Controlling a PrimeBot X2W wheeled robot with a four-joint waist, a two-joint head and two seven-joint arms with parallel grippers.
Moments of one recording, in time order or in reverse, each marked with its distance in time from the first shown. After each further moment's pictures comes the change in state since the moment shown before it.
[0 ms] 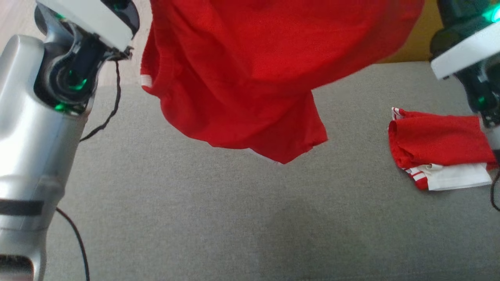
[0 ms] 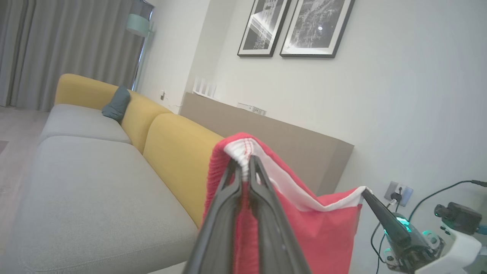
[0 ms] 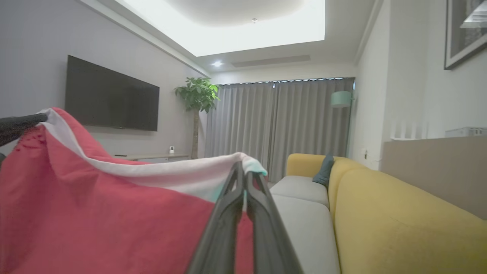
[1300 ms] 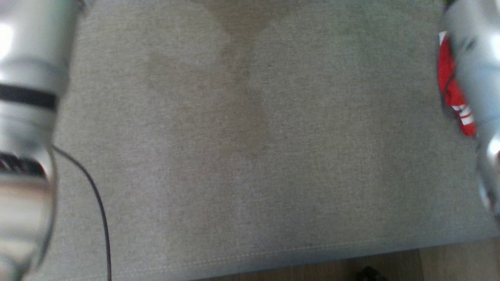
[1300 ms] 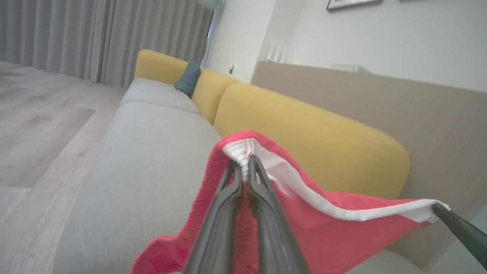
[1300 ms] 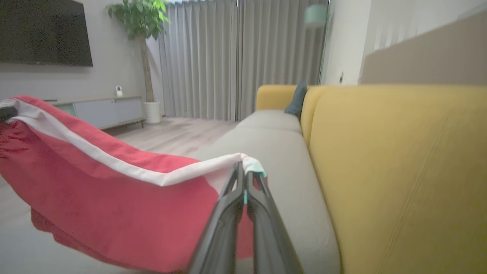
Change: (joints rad) left arm -0.488 -0.157 -0.073 0.609 0.324 -0.081 -0.415; right arm -0.523 0.349 -0.106 0.618 -0.364 0.000 -0.215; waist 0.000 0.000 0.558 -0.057
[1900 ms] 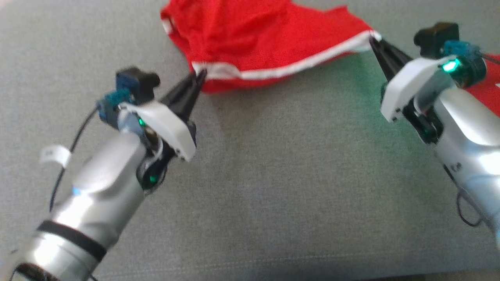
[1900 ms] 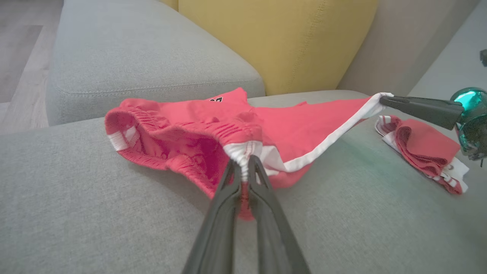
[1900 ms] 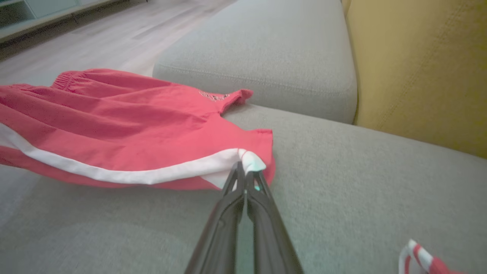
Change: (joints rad) left arm 0.616 0.082 -0.334 -0.217 0.021 -0.001 -0.006; right arm 0.421 -0.196 0.404 -0.035 0.303 0.000 0.197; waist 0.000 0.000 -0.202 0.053
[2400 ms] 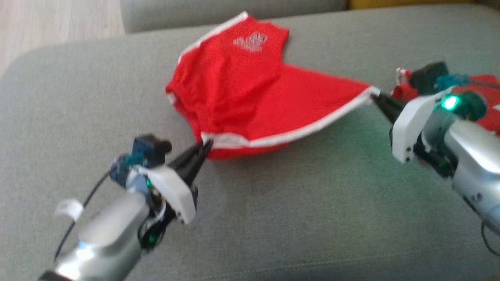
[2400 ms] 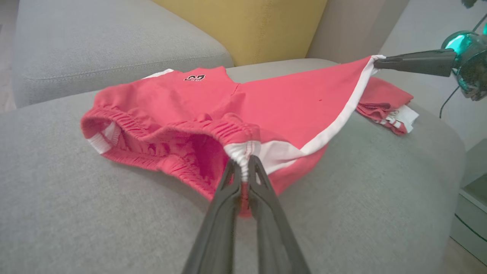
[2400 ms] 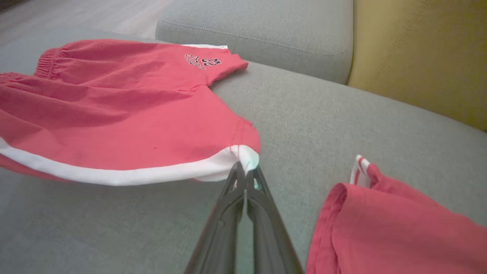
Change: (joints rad) left arm 0.213 0.066 -0.082 -0.097 0.015 0.000 0.000; right arm 0.088 -0.165 0.235 -0.158 0.199 0.000 0.168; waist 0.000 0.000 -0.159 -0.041
